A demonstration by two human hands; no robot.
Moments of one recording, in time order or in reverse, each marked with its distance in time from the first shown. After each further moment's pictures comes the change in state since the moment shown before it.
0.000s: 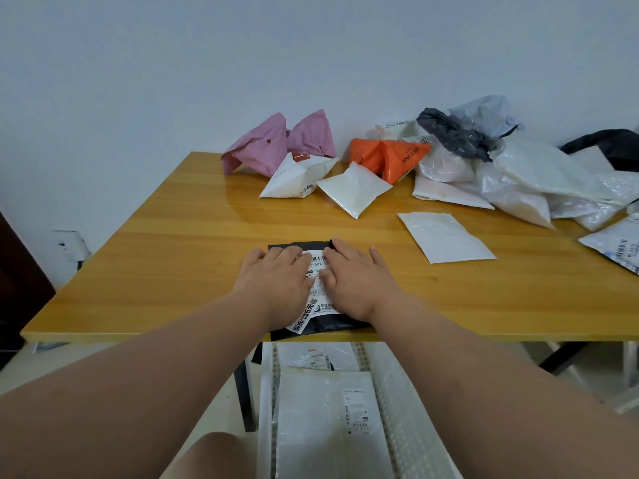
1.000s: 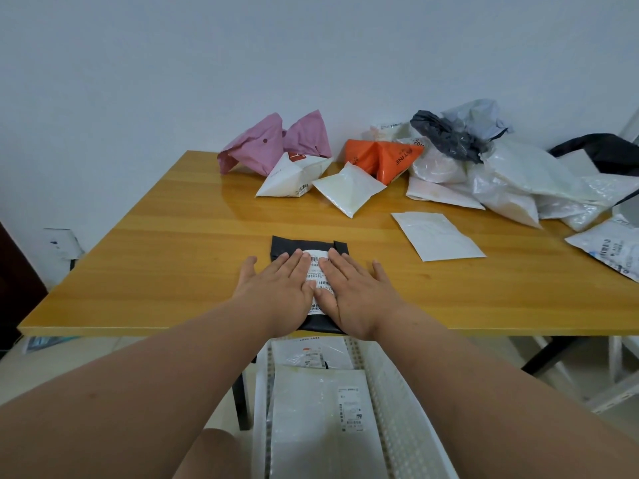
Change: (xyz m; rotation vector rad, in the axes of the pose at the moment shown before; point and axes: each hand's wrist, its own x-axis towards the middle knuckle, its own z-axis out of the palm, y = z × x) left_hand -0.008 0.012 0.010 -0.076 -0.165 -0.041; right_hand -0.029 0.004 0.009 -0.096 -0.113 -0.028
